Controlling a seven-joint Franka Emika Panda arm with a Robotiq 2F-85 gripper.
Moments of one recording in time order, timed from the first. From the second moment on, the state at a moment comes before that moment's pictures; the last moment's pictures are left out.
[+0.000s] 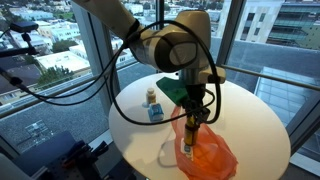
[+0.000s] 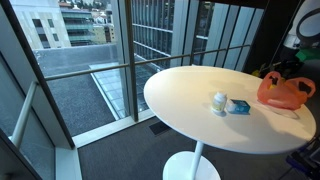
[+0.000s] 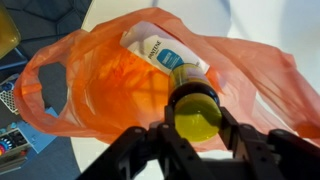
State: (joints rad) arm -0.20 0.14 -0.24 -2.22 -0.17 2.41 0.17
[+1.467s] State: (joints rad) arm -0.21 0.08 -0.25 -2.23 -0.17 2.40 0.15
